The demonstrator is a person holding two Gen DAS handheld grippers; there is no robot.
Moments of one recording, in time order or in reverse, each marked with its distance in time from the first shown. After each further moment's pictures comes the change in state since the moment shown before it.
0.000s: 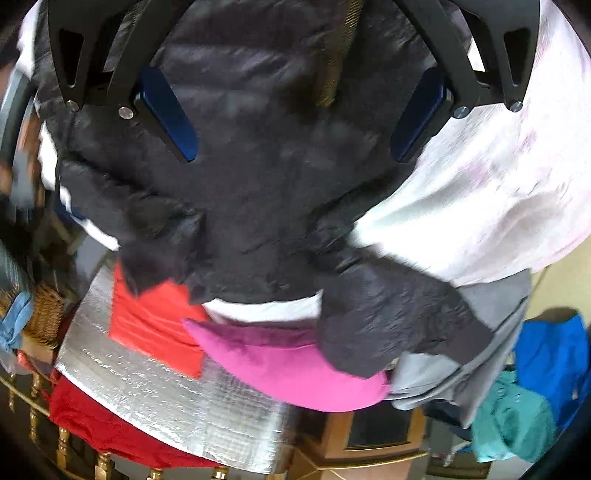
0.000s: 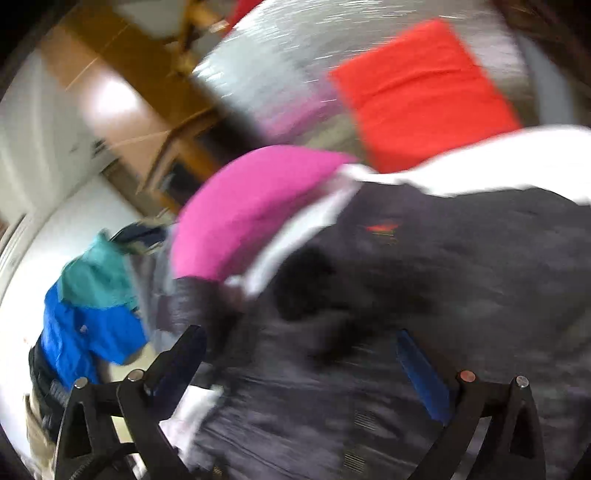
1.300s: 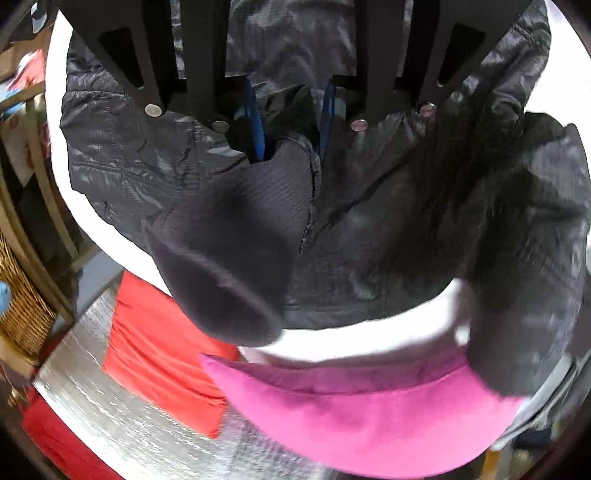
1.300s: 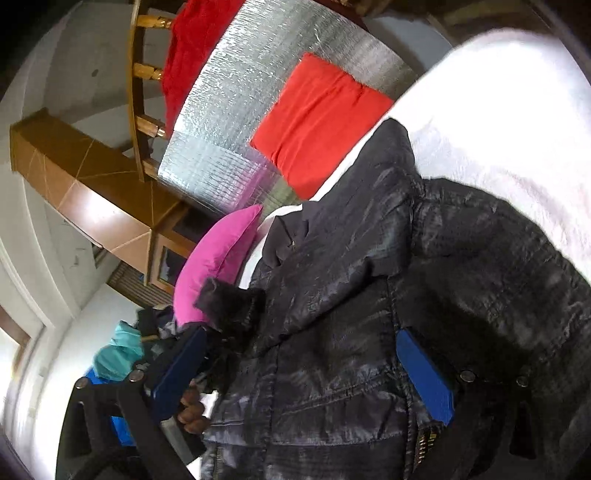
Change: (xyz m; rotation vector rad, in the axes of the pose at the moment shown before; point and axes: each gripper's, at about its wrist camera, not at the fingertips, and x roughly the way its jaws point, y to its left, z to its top) left arm 0.152 -0.085 0.086 -0.015 0.256 -0.081; right arm -0.081 -0.105 -0.092 0.340 -0.213 0.162
